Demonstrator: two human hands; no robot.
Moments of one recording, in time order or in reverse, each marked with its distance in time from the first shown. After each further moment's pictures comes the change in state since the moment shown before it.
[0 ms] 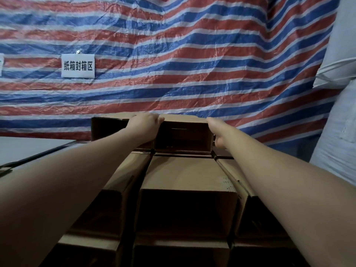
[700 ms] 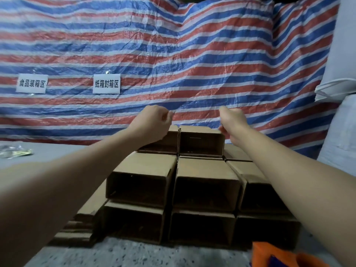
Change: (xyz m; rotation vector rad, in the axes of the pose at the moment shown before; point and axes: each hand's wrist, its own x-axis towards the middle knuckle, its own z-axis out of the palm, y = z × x) left_hand -0.131 0.012 -0.165 -0.266 0.191 0.122; right_hand -0.160 -0.060 0.014 -0.021 0.309 -0.407
